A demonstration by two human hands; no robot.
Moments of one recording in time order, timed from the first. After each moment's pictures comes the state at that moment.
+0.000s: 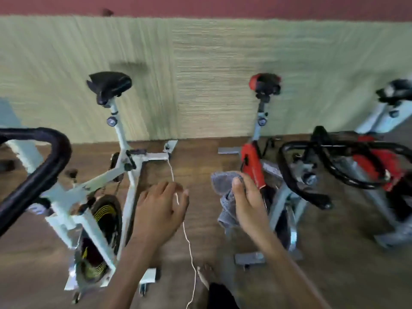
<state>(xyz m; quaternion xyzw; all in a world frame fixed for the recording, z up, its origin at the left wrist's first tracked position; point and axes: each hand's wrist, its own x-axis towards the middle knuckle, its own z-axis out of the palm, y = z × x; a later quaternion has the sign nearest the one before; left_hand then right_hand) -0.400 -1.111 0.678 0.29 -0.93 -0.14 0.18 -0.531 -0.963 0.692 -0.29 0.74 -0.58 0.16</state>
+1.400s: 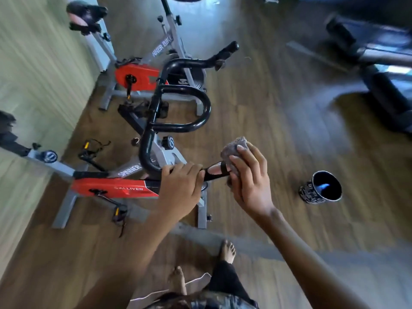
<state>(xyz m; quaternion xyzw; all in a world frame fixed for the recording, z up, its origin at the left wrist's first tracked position) -0.721 -1.057 0.612 -0.49 -0.85 -0.19 0.06 -0.589 -0.926 0.636 0.13 0.90 -0.13 -0.39</state>
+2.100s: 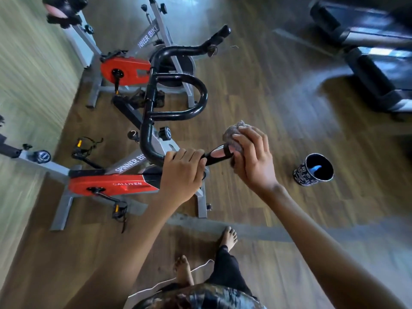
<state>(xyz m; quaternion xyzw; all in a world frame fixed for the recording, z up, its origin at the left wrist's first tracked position) -0.729 -1.065 0.605 -0.53 -0.82 -0.20 0.08 -0.589 -0.931 0.637 0.18 0.90 -0.12 -0.39</state>
